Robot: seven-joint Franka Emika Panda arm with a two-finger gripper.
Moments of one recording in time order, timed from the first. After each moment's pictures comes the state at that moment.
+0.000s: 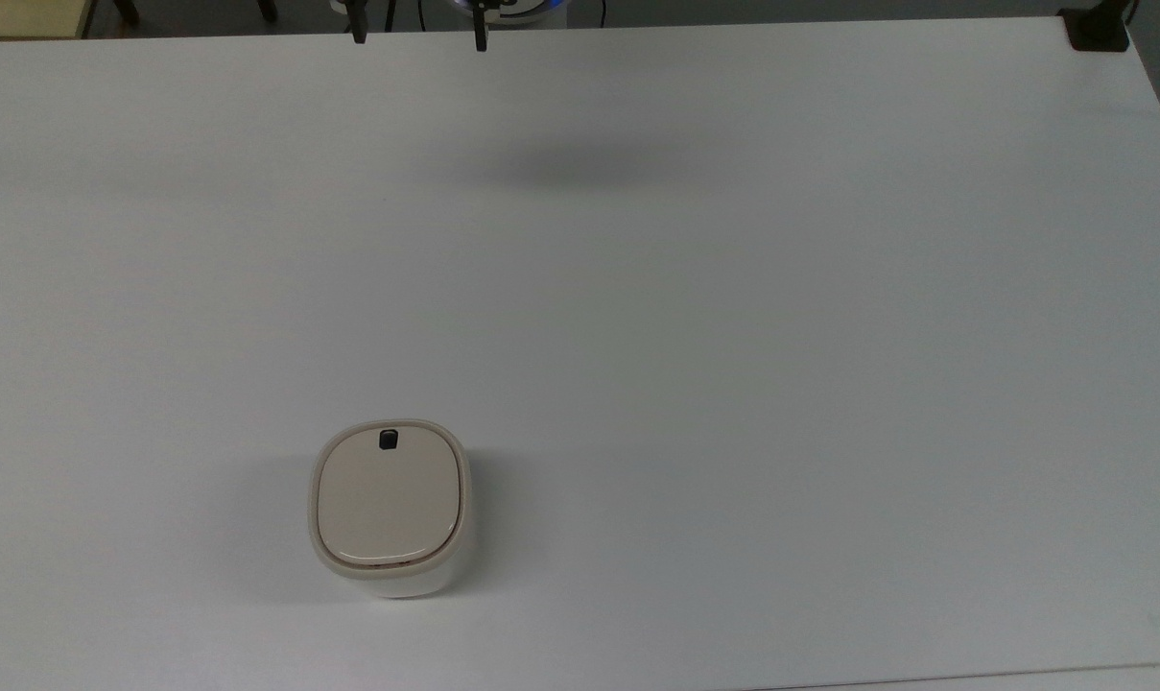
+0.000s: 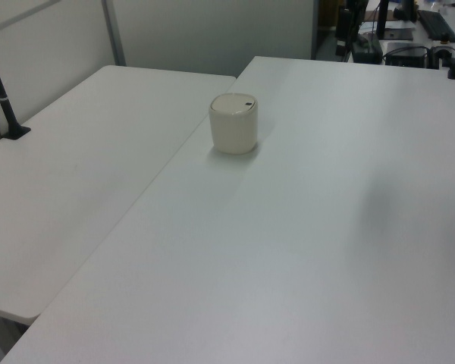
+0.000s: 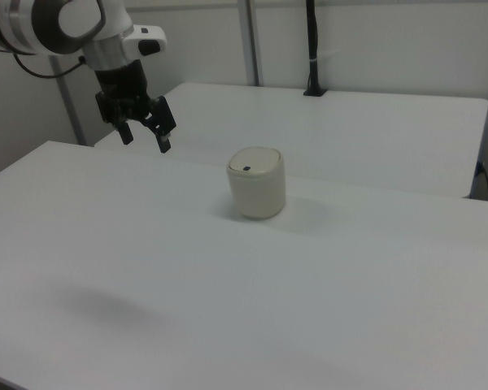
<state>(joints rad) -0.01 -0.06 0.00 -1.68 -0.02 1.73 0.03</state>
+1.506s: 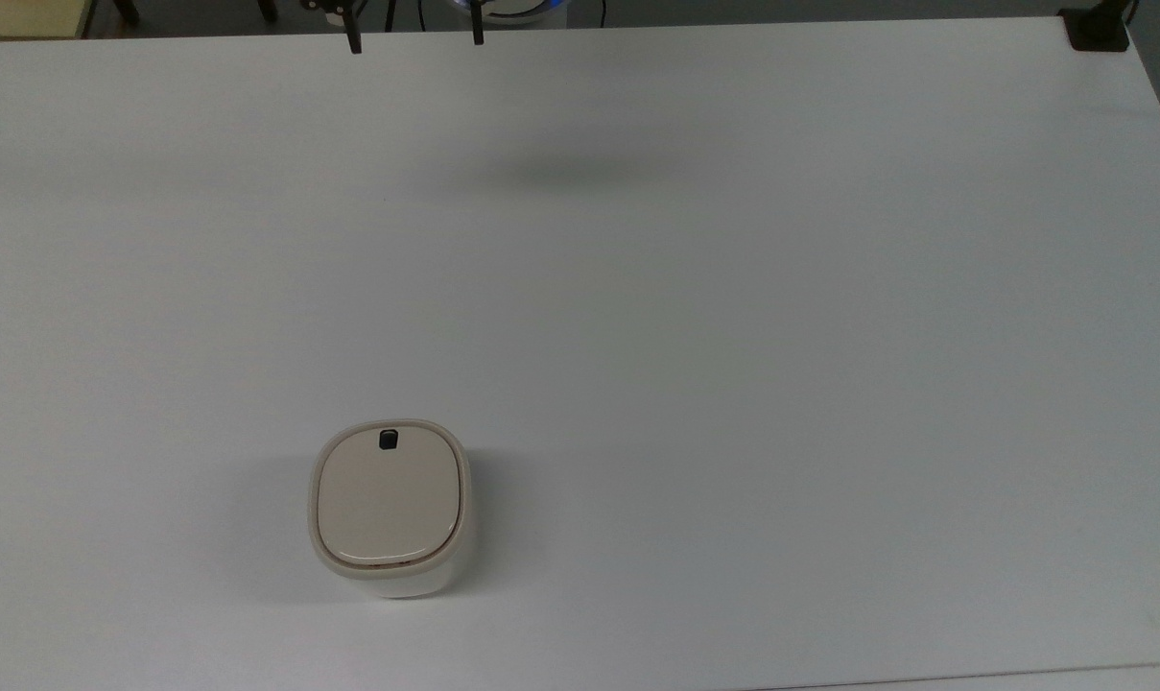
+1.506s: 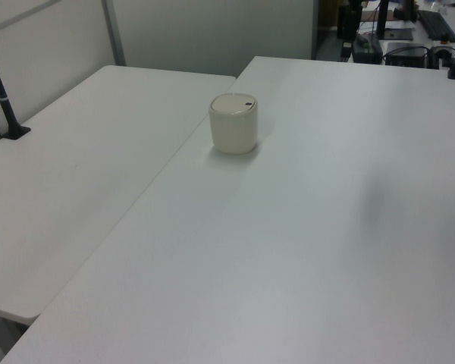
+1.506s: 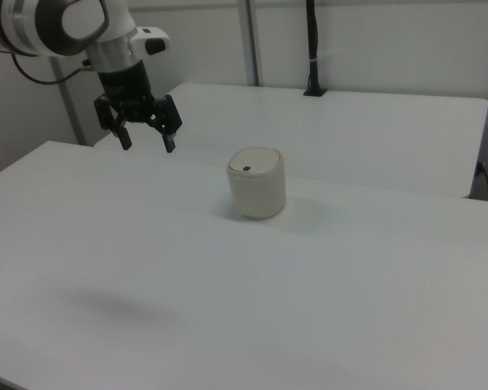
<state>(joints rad) -0.01 -0.05 -0.01 -1.68 -0.02 1.72 -0.20</state>
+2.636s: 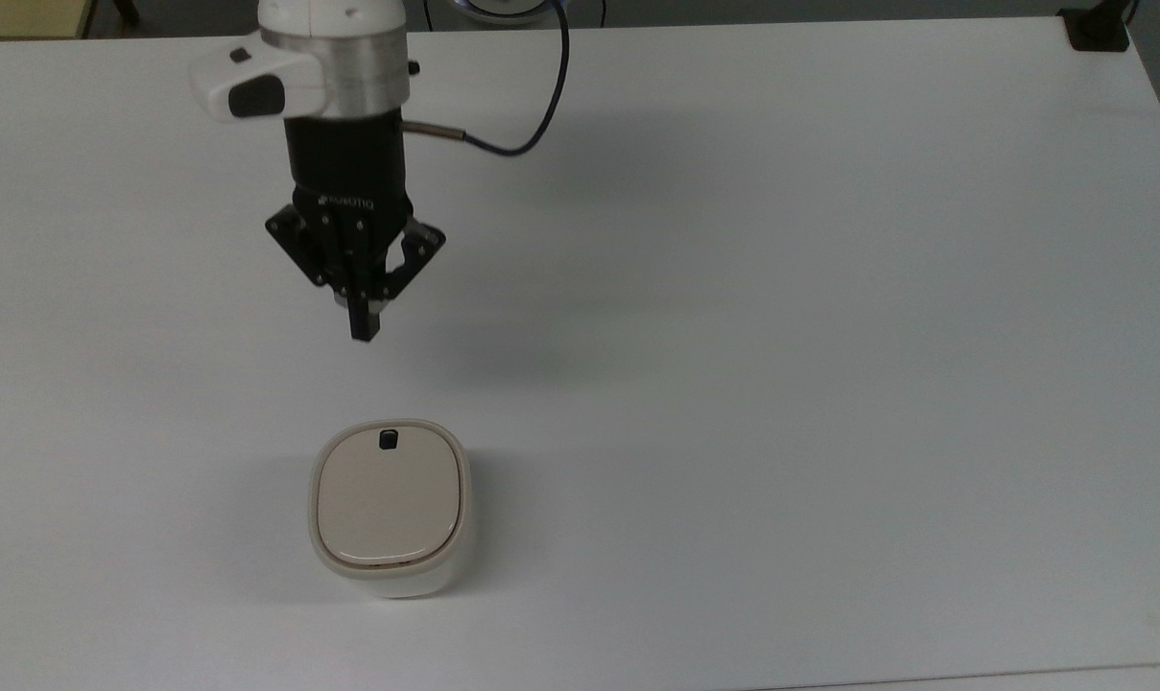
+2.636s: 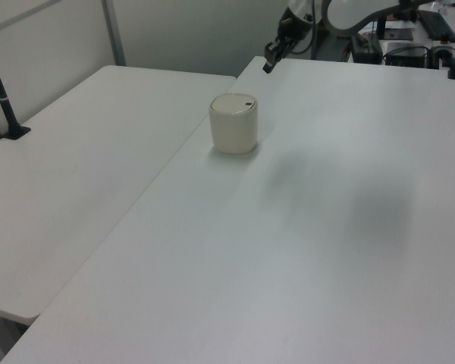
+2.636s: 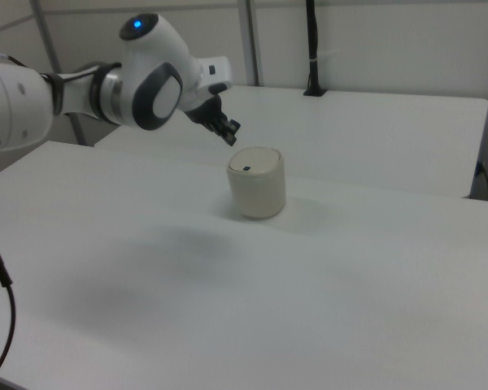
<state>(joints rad) -0.04 0.28 -0.01 -1.64 0.00 2.50 0.20</state>
